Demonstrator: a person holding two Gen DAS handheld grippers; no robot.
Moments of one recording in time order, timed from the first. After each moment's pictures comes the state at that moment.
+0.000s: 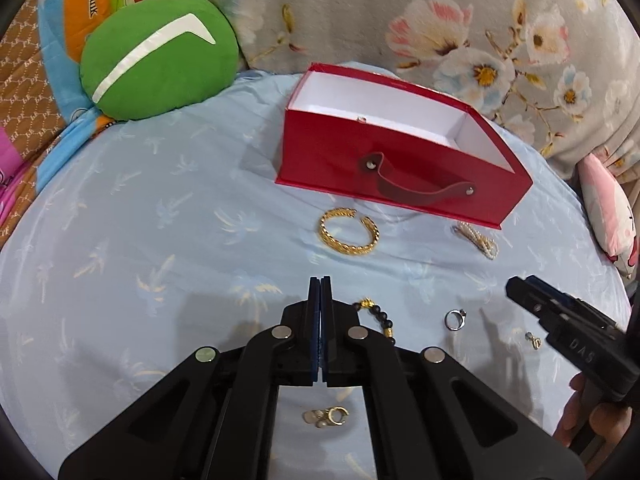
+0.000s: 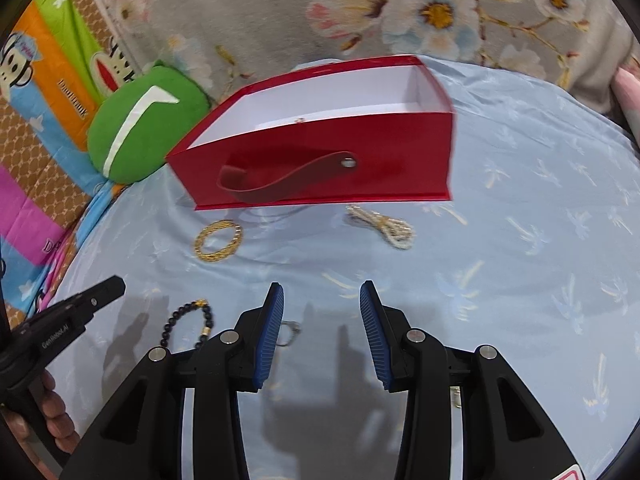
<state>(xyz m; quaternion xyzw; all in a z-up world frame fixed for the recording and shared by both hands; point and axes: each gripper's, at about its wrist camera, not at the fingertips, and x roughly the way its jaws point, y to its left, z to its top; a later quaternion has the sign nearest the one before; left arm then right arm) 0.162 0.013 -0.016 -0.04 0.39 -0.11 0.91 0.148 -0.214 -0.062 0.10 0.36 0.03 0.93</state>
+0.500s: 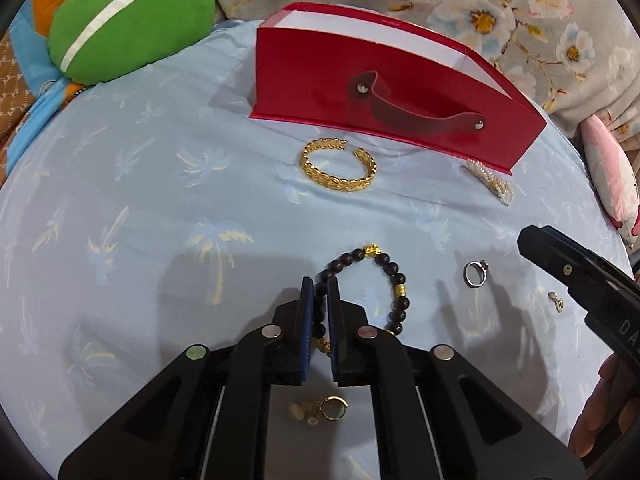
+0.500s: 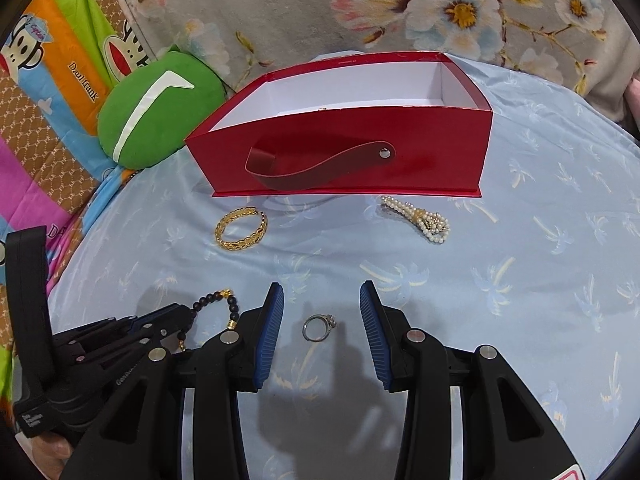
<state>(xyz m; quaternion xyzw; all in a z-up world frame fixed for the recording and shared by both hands) 0.176 -0.008 -0.069 -0.02 0.45 -0.14 0.88 0.150 -0.198 -0.065 0.10 0.37 0.04 0.92</state>
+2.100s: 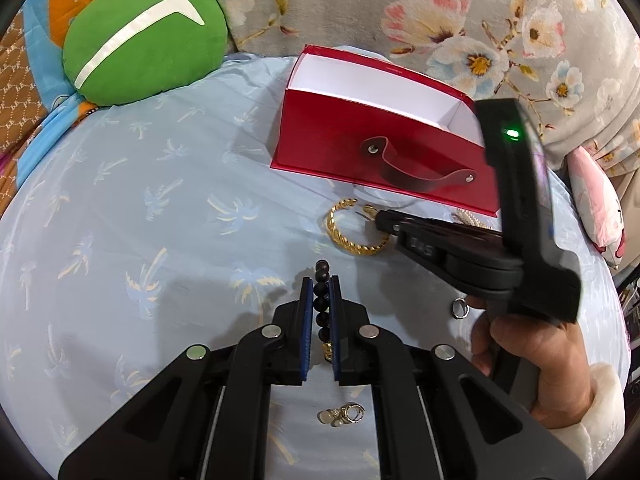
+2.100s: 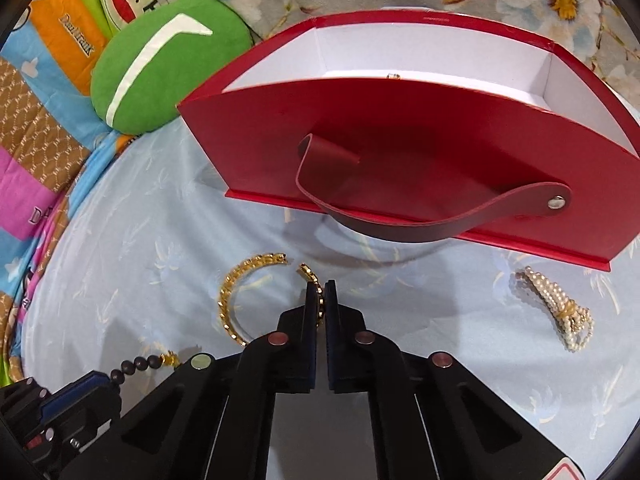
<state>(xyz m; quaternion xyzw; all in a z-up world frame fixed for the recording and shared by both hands) 0.176 0.025 -0.028 -0.05 0.41 -0.15 0.90 0.264 -0.140 -0.089 0.07 0.42 0.09 0.90</state>
